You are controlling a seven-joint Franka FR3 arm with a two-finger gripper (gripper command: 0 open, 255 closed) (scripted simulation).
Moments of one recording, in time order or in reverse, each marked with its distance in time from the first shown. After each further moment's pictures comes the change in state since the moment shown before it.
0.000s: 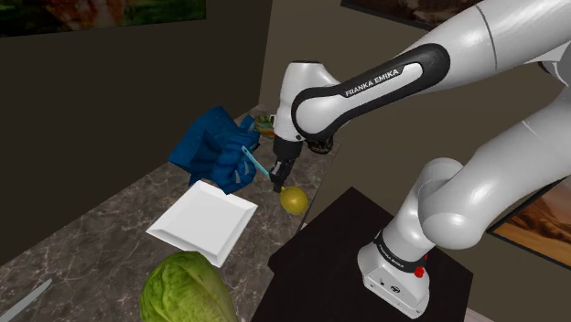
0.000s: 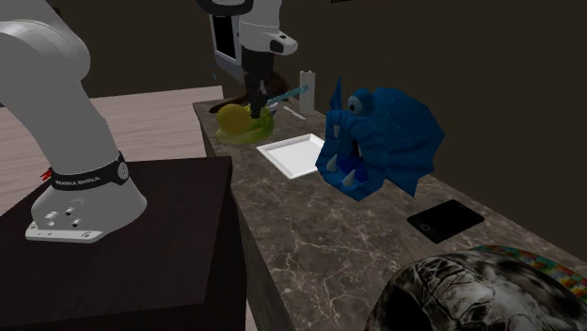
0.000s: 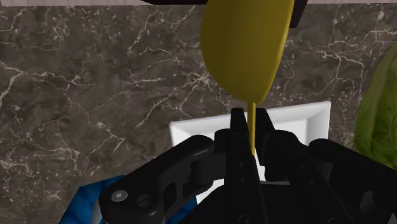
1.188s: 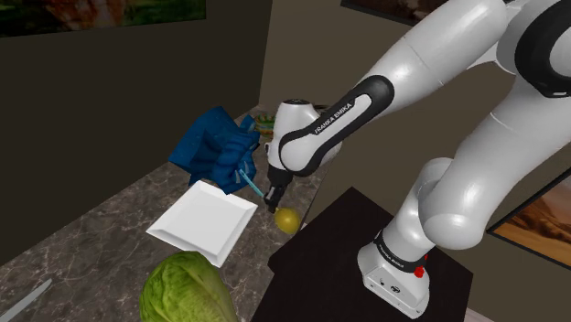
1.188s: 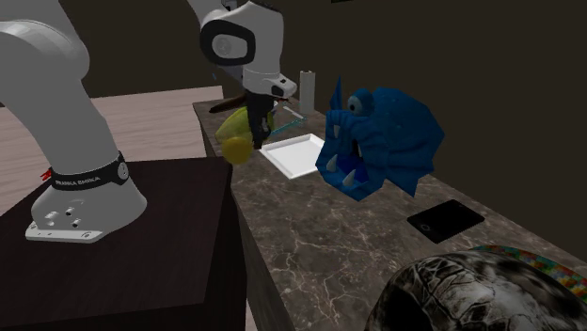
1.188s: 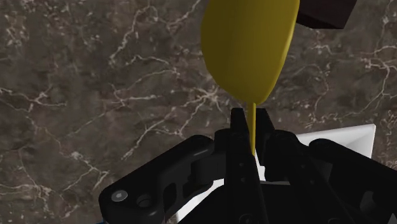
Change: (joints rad) arm 0.022 0.245 0.008 -0.056 0.071 0.298 -0.072
